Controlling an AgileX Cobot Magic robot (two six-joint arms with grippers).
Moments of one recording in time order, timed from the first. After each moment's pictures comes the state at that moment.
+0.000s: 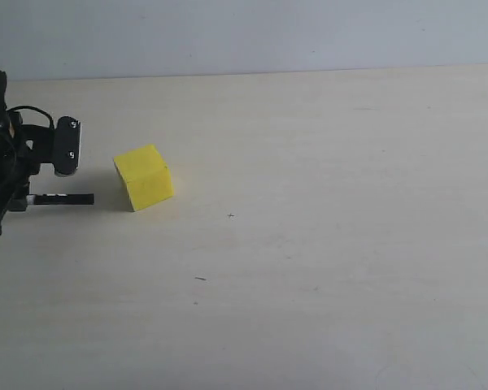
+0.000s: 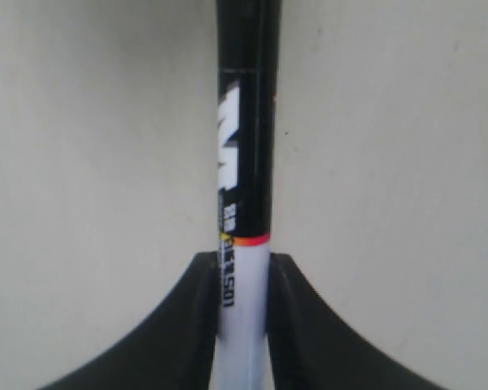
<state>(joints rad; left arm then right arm) -0.23 1.91 -1.09 0.36 0.71 0.97 -0.15 0.01 0.00 0.03 0.28 0.03</state>
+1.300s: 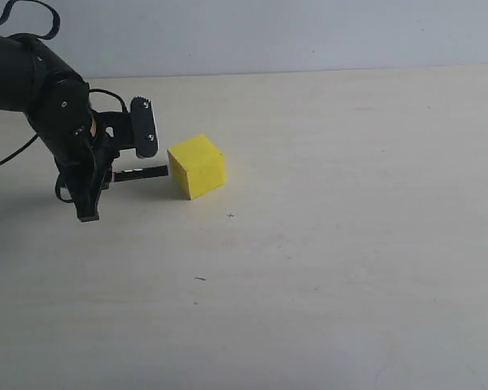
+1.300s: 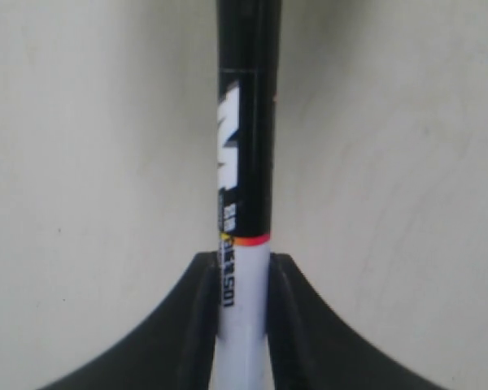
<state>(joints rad) -0.44 1.97 -1.17 0.41 0.59 0.63 -0.15 0.01 0.00 0.03 0.28 0.03</state>
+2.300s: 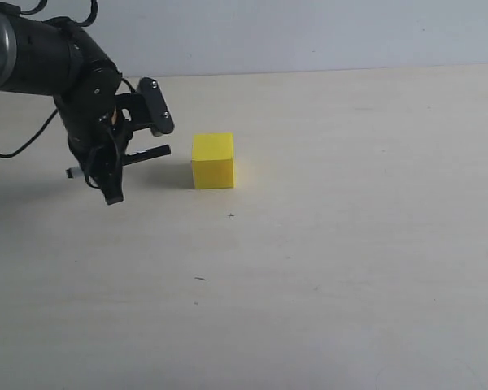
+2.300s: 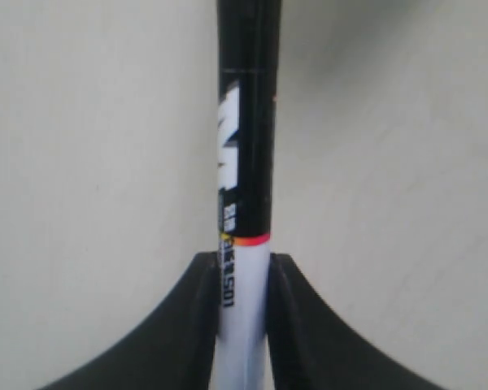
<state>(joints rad) -0.49 2.03 -1.31 0.52 0.75 0.35 -0.15 0.01 0.00 0.03 0.28 0.03</state>
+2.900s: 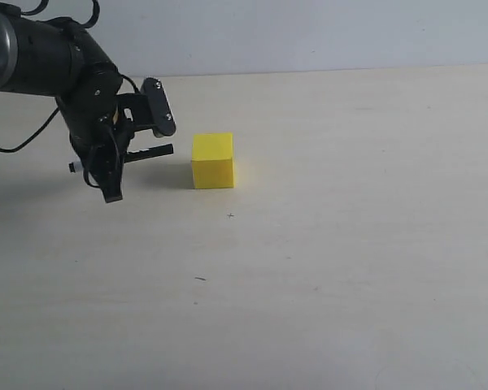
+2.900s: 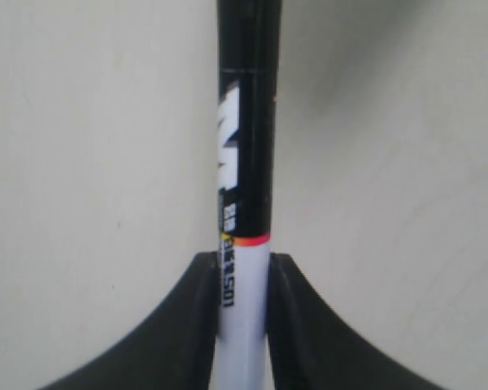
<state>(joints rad) -0.50 2.03 -1.31 0.55 0.71 0.39 -0.15 0.01 0.00 0.03 0.28 0.03</state>
